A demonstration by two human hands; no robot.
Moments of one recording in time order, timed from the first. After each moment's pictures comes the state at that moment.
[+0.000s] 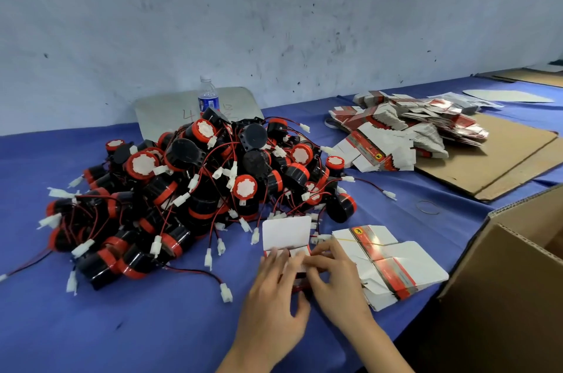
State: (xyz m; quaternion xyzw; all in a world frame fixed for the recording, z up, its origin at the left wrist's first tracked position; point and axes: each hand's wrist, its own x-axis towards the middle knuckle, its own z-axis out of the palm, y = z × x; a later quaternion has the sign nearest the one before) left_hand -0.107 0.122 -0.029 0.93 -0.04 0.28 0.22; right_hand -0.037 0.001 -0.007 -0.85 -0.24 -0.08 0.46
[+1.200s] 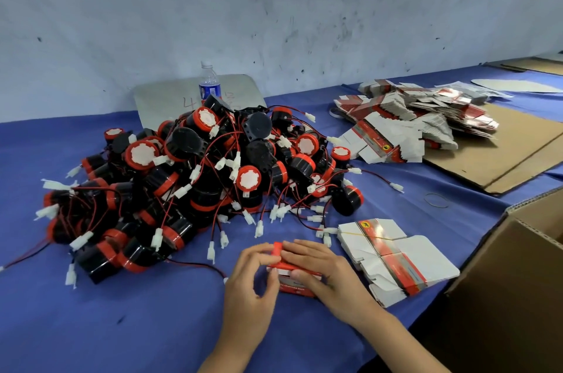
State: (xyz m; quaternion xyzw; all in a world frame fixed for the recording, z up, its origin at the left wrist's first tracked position) left_hand -0.109 0.149 -0.032 0.82 0.05 0.32 0.47; right_hand -0.026 -0.001 -0.015 -0.80 -0.41 0.04 0.43
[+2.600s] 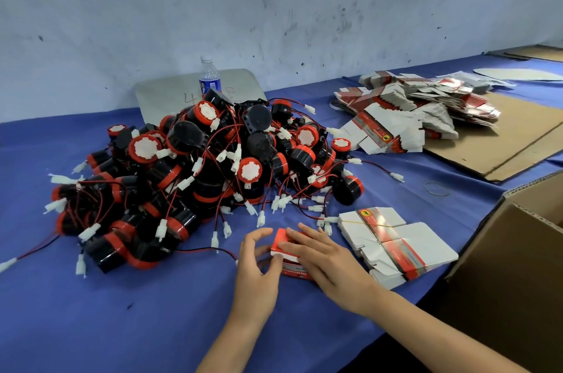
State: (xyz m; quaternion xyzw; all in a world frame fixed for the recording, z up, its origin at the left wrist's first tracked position) left_hand -0.106 0.137 -0.020 0.72 0.17 0.23 0.64; right_hand -0.027 -0.010 -0.008 -0.83 -0.49 0.03 0.28
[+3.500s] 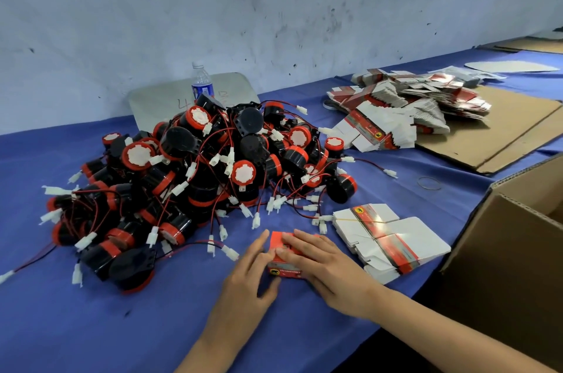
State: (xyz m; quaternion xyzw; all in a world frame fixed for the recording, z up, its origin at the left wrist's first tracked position) left_hand -0.122 0.163 -0.033 0.92 -0.04 0.25 0.29; right_hand -0.027 -0.019 -0.014 -0.82 -0.54 -0.02 0.19
